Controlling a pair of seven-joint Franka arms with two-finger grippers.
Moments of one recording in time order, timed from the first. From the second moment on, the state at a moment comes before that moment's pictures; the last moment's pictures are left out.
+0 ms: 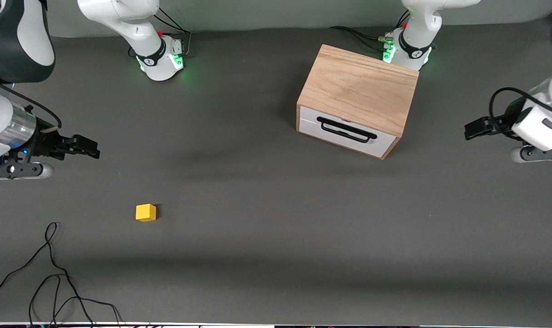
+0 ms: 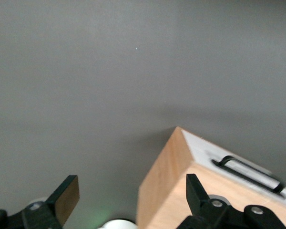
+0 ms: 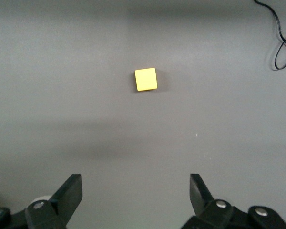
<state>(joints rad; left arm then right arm) -0.03 0.07 -0.07 -1.60 0.00 1.52 -0.26 0.07 0.11 -0.03 -1.63 0.02 1.68 0.05</state>
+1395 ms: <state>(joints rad) -0.51 0.30 -0.08 -1.60 -0.09 1.60 -1.62 0.07 0.30 -0.03 -1.62 0.02 1.89 0.04</state>
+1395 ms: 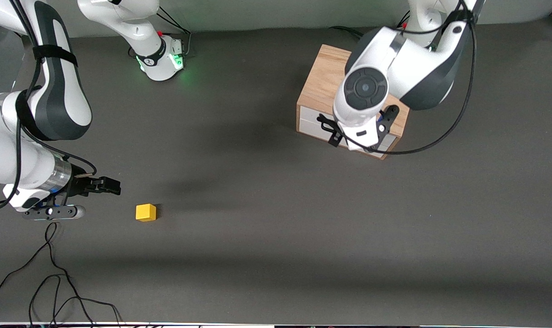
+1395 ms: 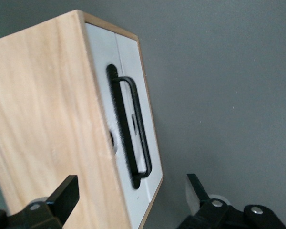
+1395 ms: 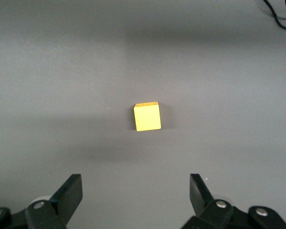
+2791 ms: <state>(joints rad) -0.50 0.44 -0.09 -1.78 -0.08 1.82 -1.73 0.08 0.51 -0.03 -1.73 0.00 2.26 -0.01</state>
